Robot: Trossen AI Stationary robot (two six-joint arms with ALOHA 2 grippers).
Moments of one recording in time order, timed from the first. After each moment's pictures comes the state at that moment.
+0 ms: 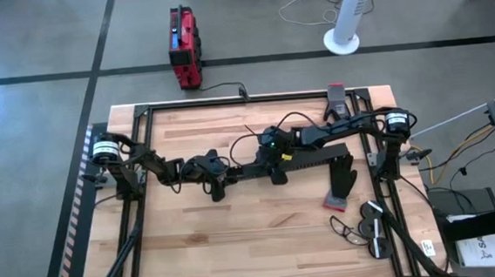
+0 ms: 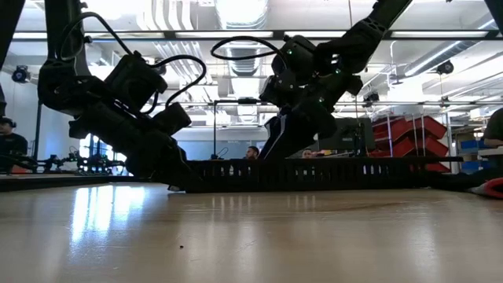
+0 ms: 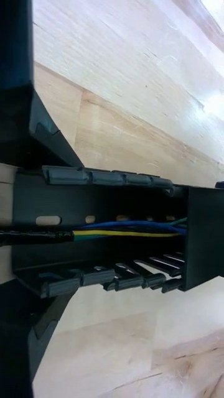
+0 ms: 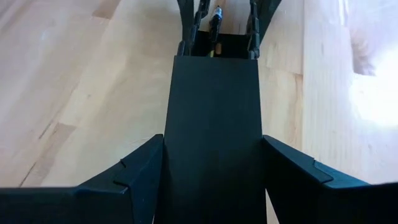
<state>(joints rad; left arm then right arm) 0.12 1.82 0.35 0.84 -0.04 -0.06 -0.19 1.94 1.01 -0.04 -0.30 -0.38</state>
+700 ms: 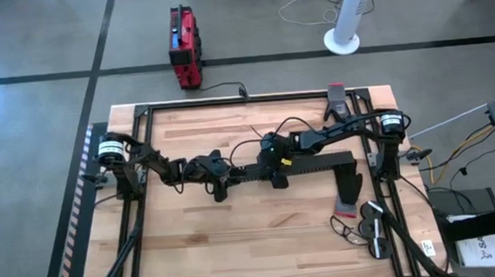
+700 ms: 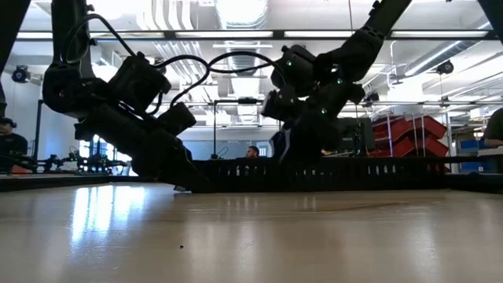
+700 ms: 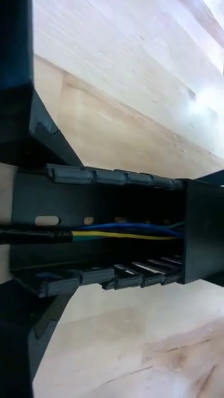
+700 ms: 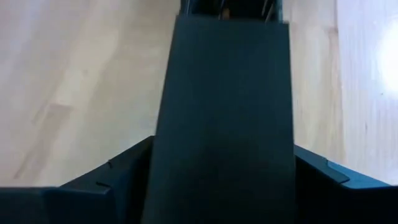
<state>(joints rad) 0.11 1.82 0.38 0.88 -0.02 -0.05 -0.18 1.95 1.00 -0.01 -0.29 -0.28</state>
